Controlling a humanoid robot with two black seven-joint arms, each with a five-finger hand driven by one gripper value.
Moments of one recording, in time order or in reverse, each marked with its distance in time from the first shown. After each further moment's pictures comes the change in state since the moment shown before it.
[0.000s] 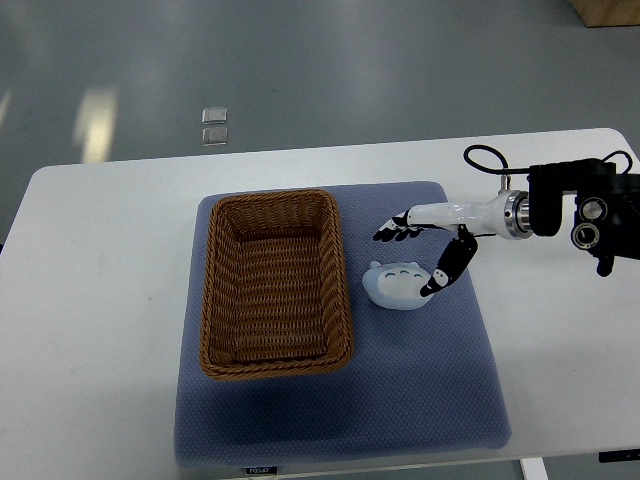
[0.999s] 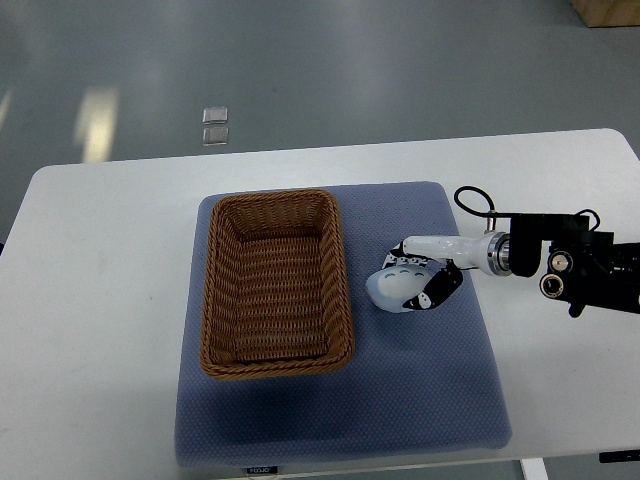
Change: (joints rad) left arm 0.000 0.000 0.001 -0.001 0.000 0.002 0.000; right arm -0.155 0.108 0.004 -0.121 -0.098 -0.148 0.013
